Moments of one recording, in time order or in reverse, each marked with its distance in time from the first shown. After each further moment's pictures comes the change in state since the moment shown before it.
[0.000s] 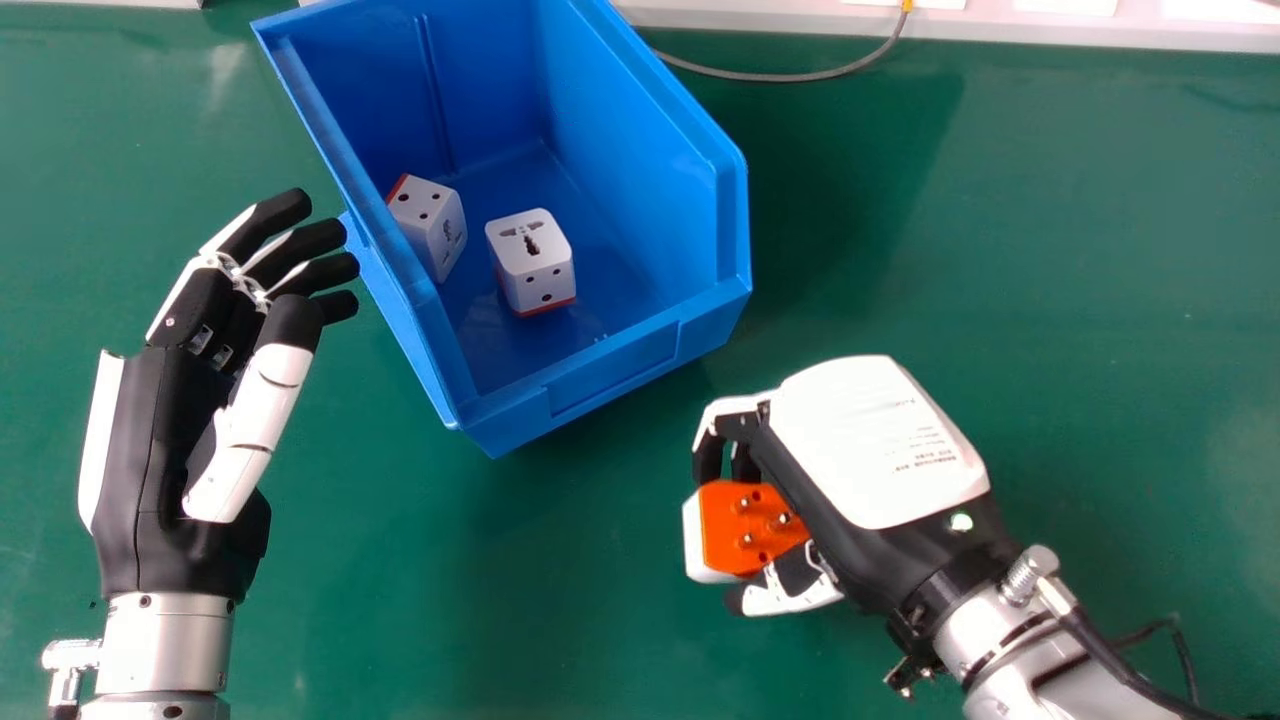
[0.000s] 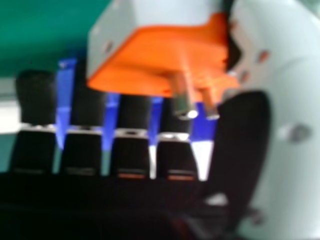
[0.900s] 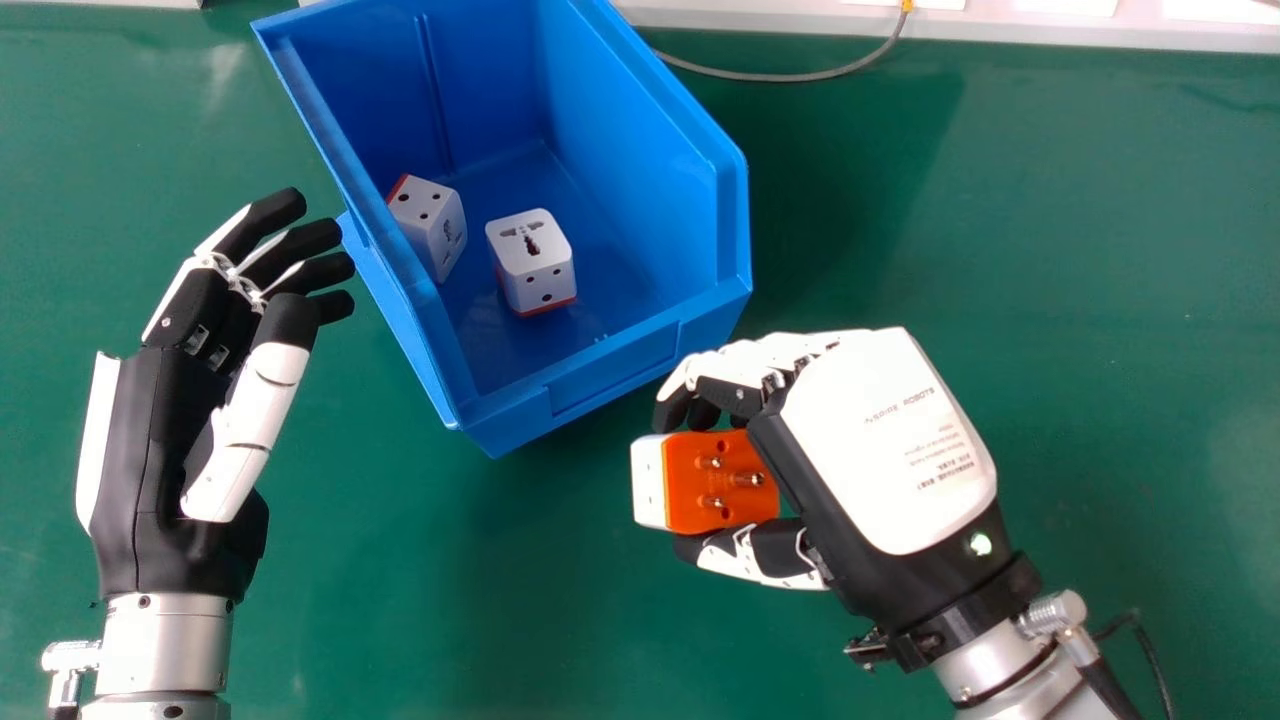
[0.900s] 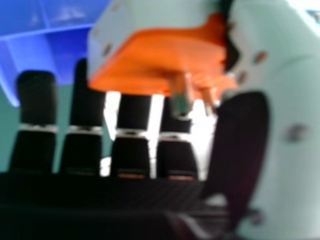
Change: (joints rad) left arm 0.001 -0.001 -0.002 0.000 -0.001 -0.002 0.004; right arm -0.019 0.010 -0.018 0.157 0.015 -0.280 -0.441
